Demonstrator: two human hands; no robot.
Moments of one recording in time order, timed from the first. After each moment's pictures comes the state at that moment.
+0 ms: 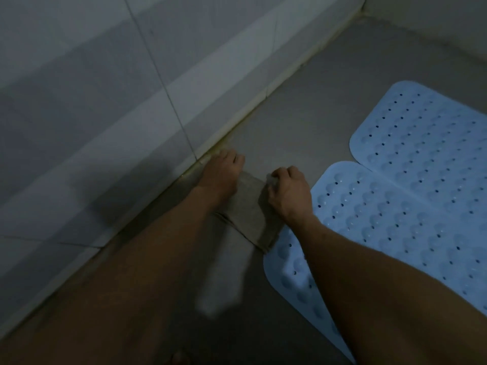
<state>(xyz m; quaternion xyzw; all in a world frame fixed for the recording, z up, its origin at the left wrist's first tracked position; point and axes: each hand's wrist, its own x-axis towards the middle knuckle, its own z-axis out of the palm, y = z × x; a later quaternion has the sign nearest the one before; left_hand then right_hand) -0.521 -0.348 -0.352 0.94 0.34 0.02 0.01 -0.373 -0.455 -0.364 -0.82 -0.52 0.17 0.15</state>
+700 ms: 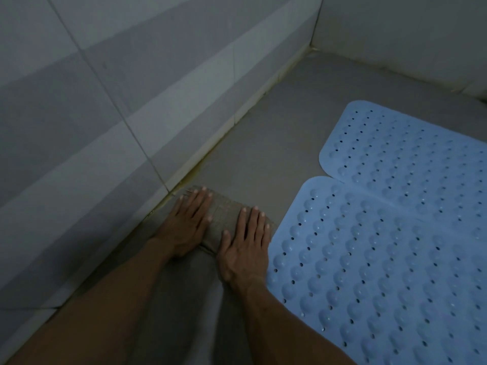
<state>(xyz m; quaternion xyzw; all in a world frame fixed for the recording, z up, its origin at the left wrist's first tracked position) -0.572 -0.349 -0.422 0.94 0.33 -0.06 0.08 -0.456 -0.489 -0.418 -0.87 -0.44 0.17 0.15</state>
